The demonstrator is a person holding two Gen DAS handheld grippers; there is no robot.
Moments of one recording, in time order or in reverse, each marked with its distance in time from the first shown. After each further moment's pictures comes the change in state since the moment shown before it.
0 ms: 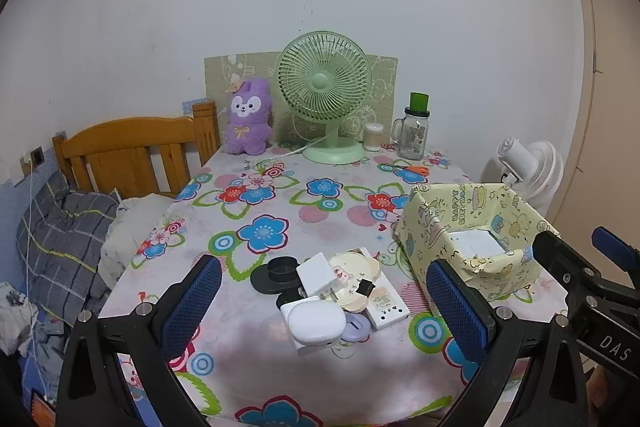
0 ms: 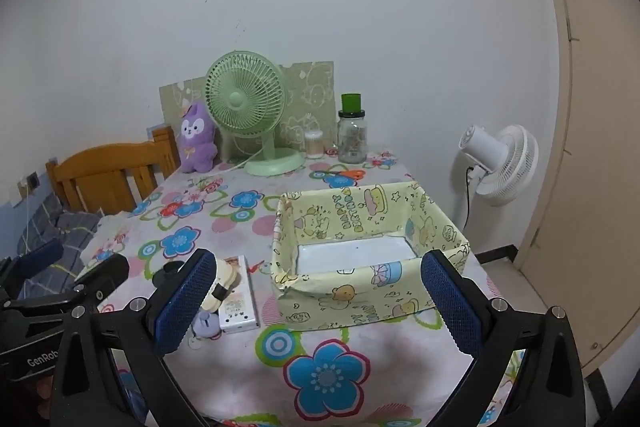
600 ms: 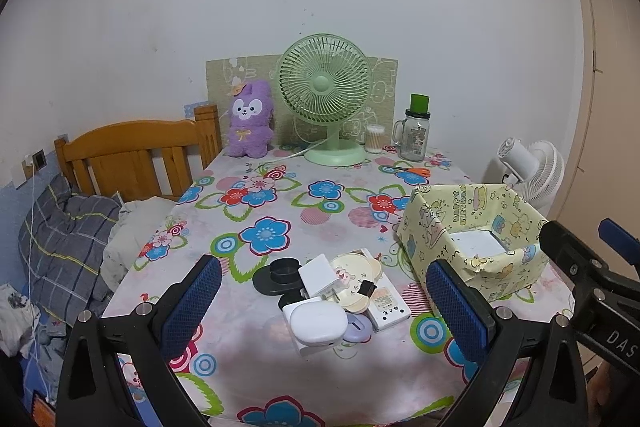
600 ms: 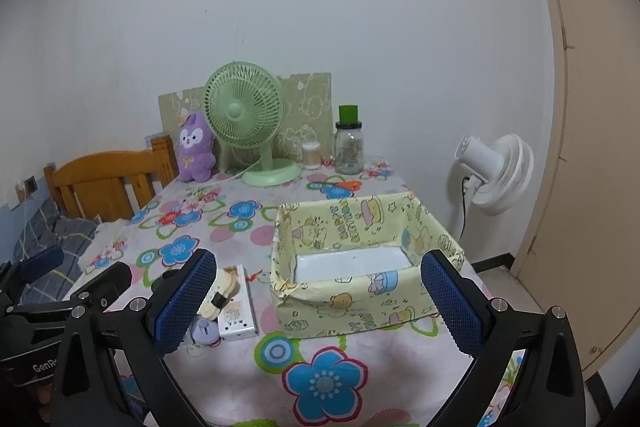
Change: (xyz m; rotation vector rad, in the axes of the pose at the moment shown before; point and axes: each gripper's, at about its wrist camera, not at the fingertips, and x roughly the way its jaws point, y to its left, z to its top) left arm -0.003 0.001 0.001 0.007 -0.007 0.005; right arm -0.007 0.003 -0.001 -0.009 -0.051 -0.019
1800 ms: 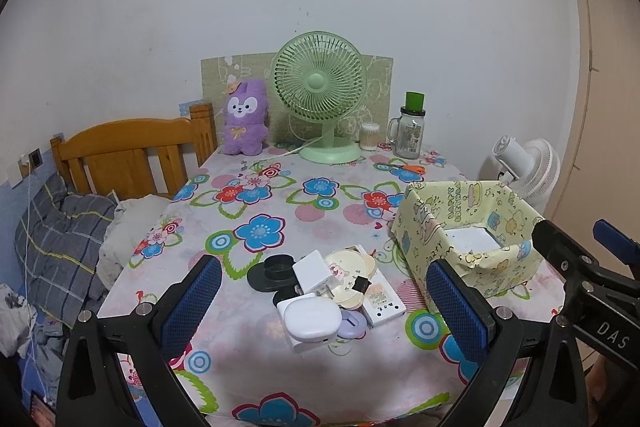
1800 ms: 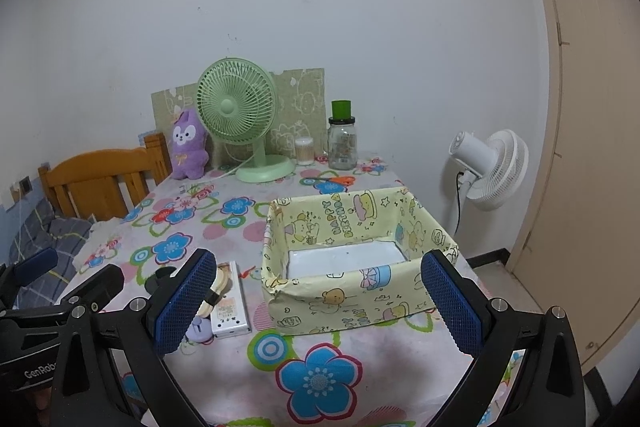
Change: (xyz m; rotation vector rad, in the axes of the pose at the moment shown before) left arm 0.000 -0.004 -0.004 -0.001 0.004 -0.014; right arm 0.004 -0.003 -0.004 0.012 0.020 -0.018
